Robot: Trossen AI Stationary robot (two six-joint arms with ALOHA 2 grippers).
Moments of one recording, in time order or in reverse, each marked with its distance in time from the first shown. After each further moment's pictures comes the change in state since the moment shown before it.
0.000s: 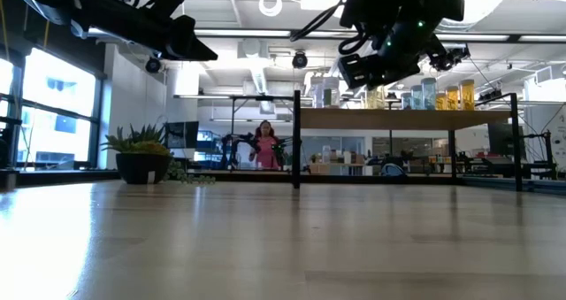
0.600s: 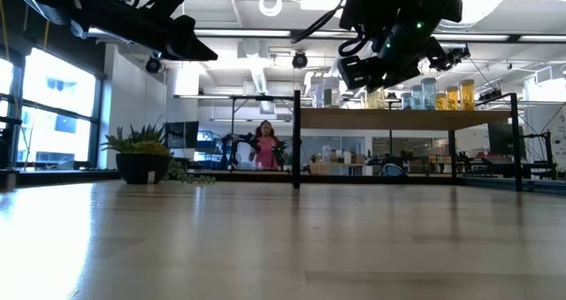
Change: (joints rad) left arm 0.000 0.000 0.000 0.000 0.000 0.000; right arm -0.012 0.000 0.000 0.000 -0.029 0.022
